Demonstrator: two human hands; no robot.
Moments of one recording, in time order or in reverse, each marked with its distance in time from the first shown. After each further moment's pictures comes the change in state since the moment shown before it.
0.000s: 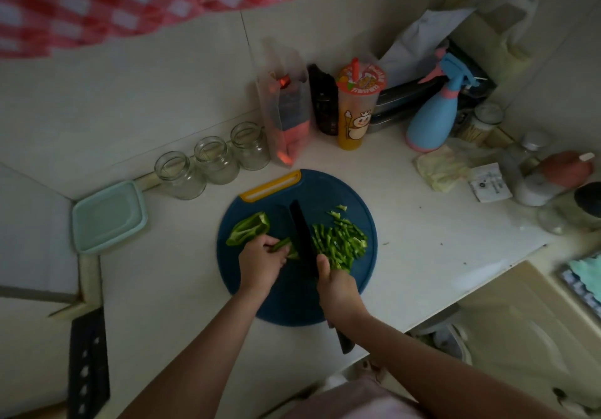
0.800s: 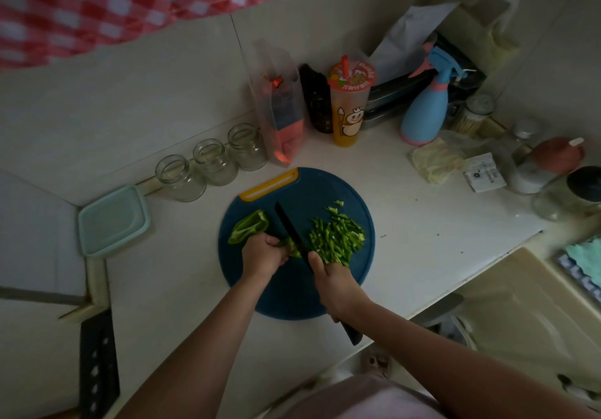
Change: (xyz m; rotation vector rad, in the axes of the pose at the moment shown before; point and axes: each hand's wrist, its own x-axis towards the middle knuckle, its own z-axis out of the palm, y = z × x) left_hand 0.001 0.015 -0.001 -0.008 -0.069 -0.117; right_hand -0.013 -0.010 -0.017 -0.078 -0.153 -0.101
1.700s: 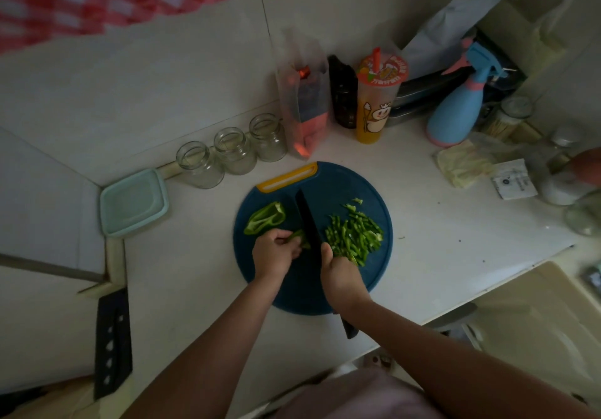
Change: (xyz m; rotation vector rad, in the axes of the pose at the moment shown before) left_hand -0.004 -0.014 0.001 -0.214 0.088 0.009; right_hand 0.016 -0.008 0.020 -0.009 0.150 0.085
